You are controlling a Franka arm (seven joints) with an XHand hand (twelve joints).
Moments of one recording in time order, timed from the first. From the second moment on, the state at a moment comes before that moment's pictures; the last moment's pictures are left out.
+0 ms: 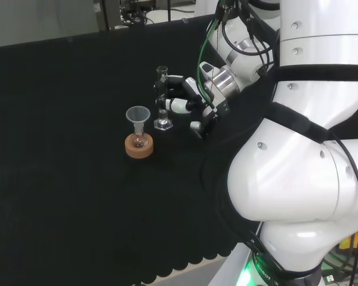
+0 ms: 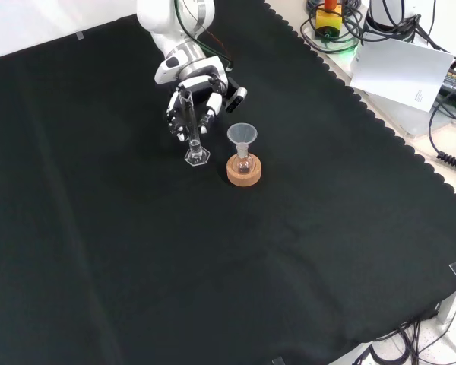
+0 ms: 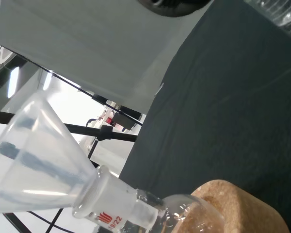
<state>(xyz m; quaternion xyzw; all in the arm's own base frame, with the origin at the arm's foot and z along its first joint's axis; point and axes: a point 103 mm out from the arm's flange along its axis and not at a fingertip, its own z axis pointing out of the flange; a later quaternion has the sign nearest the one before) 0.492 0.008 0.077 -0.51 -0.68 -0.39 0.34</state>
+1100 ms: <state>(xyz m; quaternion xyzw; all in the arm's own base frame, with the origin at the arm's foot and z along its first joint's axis) 0.499 0.006 0.100 -0.54 -0.73 -0.33 0.27</state>
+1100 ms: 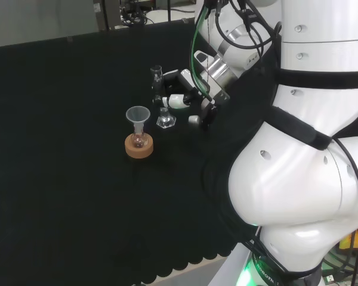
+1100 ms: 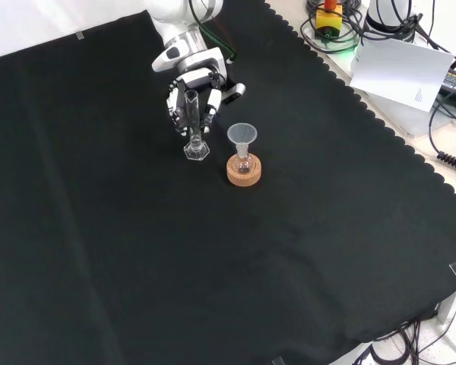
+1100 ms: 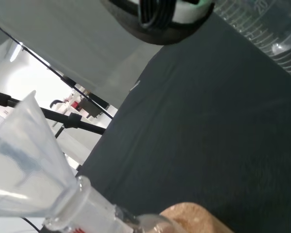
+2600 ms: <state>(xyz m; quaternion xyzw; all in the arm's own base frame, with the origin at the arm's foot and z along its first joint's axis) 0.481 -0.020 0.154 -0.55 -0.76 -0.26 0.24</state>
